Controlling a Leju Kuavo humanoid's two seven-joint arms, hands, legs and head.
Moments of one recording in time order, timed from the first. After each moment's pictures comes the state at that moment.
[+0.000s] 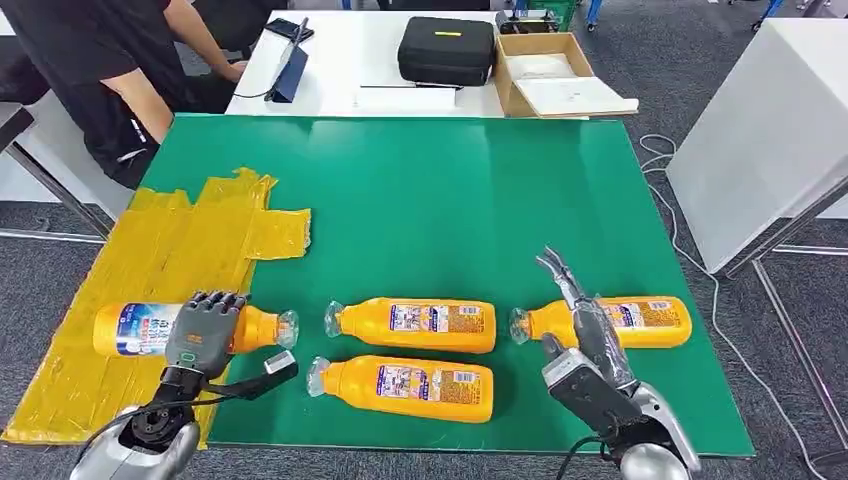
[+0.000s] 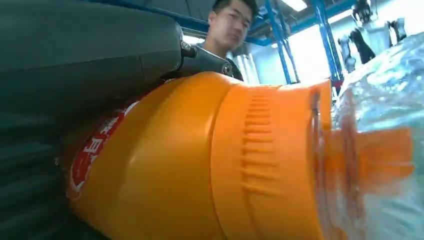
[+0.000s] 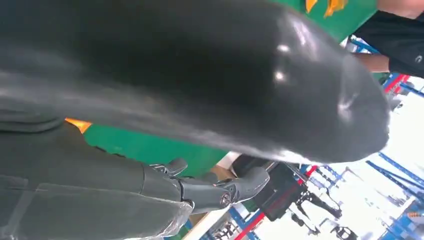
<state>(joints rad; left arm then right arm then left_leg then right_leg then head) -0.13 0.27 -0.18 -1.14 -1.50 0.41 0.07 0.04 -0.16 0.30 -1.72 0.50 0.12 -0.22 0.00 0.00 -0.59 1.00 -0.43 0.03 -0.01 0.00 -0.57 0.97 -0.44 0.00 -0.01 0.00</state>
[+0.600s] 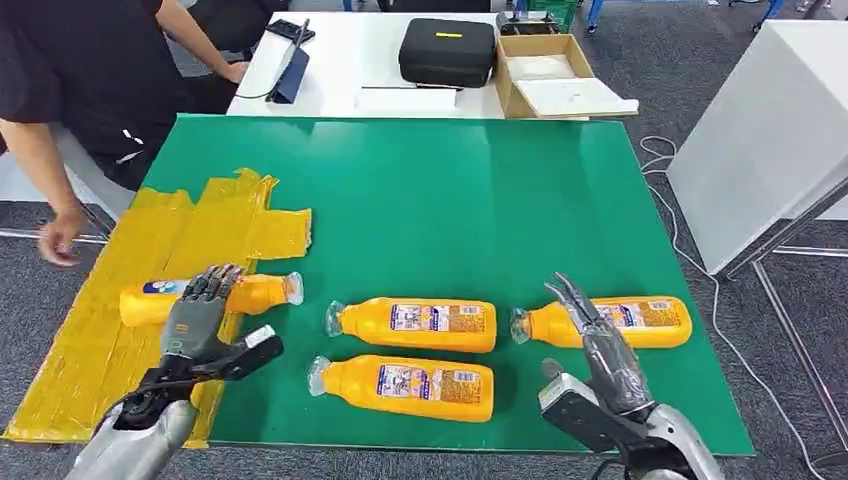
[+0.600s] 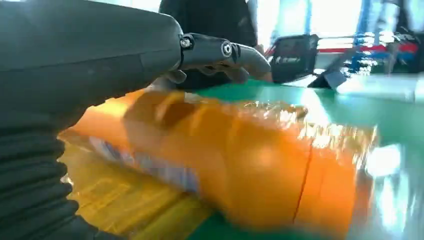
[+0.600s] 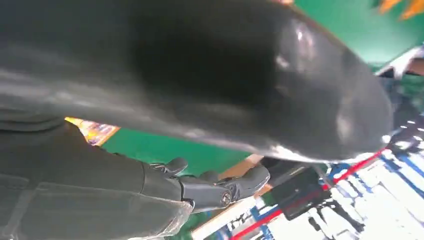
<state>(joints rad) -0.20 0.28 -0.16 -1.04 -0.95 0.40 -0.14 0.12 -0.28 0.26 -1.76 0.63 0.12 -0.17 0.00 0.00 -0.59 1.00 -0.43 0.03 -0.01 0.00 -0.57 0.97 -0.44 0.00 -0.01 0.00</state>
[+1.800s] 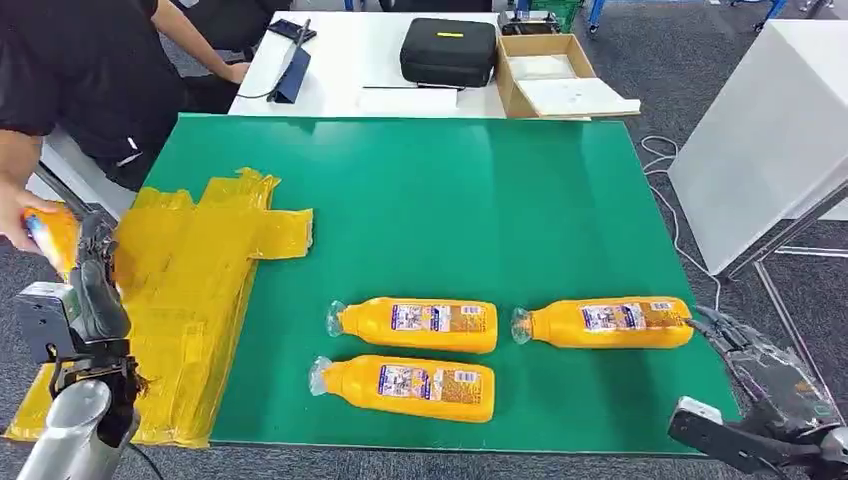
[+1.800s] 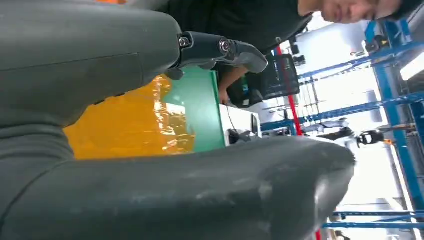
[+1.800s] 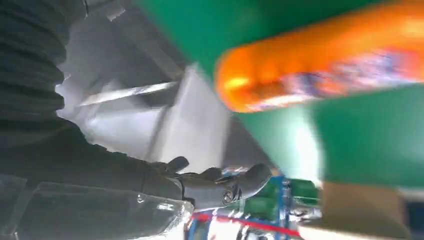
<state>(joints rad) -0.09 0.29 0.06 -1.43 0.17 0.26 -0.46 0.29 -0.79 0.01 -1.72 0.83 0.21 -0.06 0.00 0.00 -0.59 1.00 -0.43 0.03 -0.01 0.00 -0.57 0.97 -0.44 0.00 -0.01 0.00</state>
